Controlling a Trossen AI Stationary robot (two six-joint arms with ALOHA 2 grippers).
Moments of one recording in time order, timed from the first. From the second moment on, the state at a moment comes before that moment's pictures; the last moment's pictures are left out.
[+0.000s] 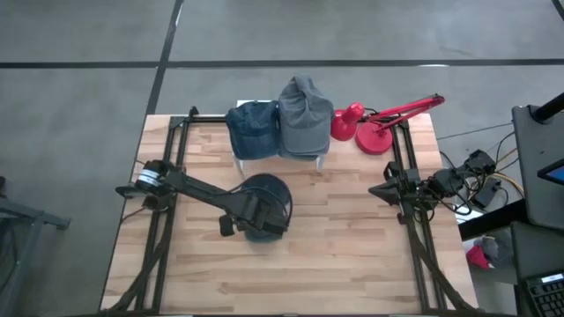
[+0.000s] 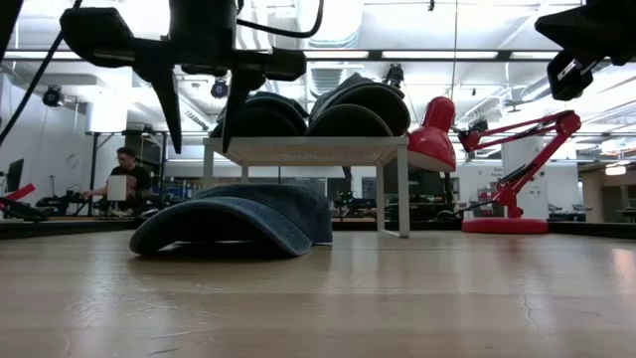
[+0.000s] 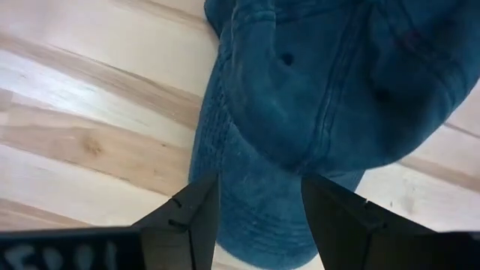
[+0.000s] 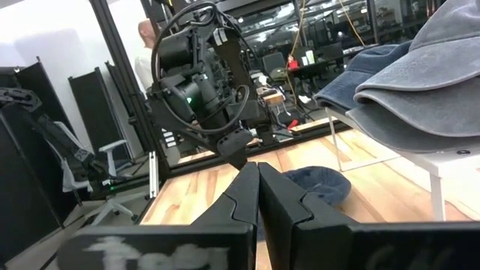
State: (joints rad) left arm -0.29 1.89 1.60 -1.29 -0.19 -2.21; right arm 0.51 0.00 0.16 -0.05 0.50 0.28
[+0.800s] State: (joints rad) left arm -0.20 1.89 1.40 -1.01 -0.21 -2.23; right arm 0.51 0.00 0.16 -0.05 0.50 0.28
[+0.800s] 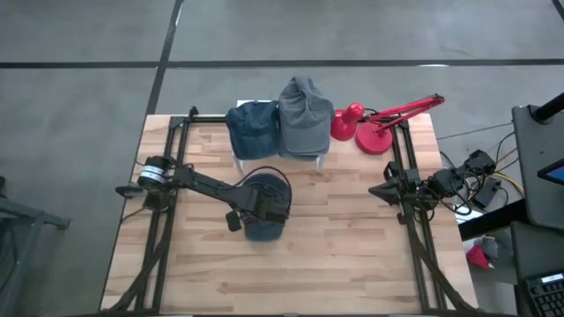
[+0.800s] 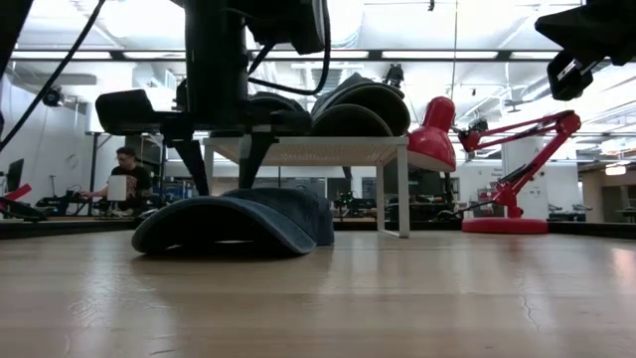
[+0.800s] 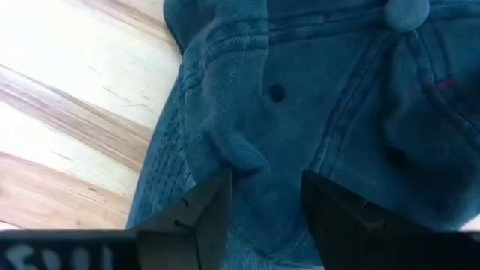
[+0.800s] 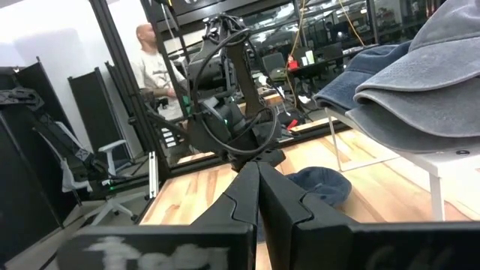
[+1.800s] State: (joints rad) left arm -0.22 1.90 1.34 -0.90 -0.27 -2.14; right arm 0.51 0.00 0.16 -0.05 0.50 0.28
